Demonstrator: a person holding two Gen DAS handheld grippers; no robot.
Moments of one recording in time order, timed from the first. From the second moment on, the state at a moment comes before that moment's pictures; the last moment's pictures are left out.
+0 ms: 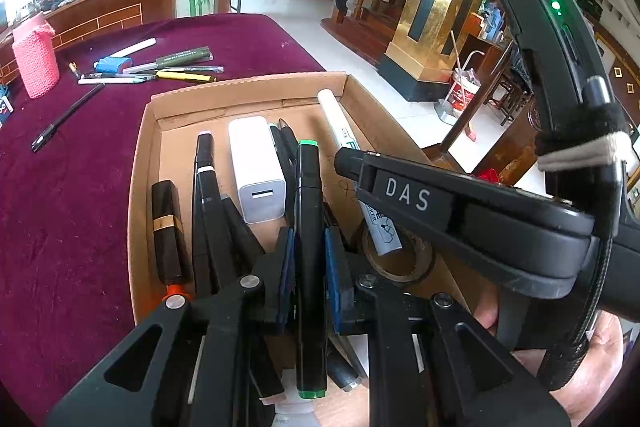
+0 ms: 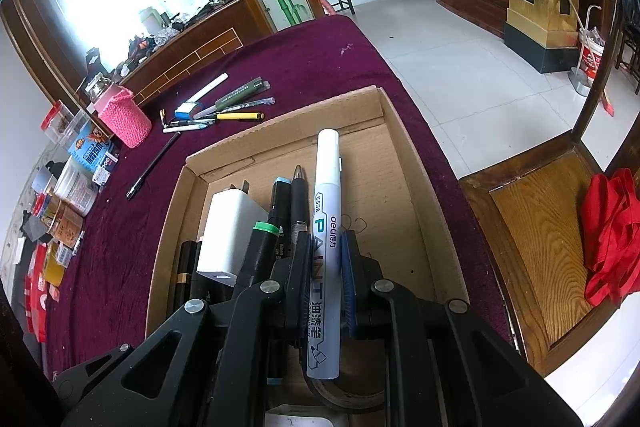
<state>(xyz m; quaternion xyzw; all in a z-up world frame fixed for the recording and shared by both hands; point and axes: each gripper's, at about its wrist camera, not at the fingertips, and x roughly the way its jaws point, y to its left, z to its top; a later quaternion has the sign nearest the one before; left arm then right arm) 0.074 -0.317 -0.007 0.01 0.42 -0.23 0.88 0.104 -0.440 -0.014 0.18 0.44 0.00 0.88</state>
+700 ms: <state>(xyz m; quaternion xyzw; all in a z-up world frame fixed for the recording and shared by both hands) 0.078 -0.317 -0.009 0.01 0.42 -0.22 0.88 0.107 -0.441 -0.015 0.18 0.44 0.00 0.88</state>
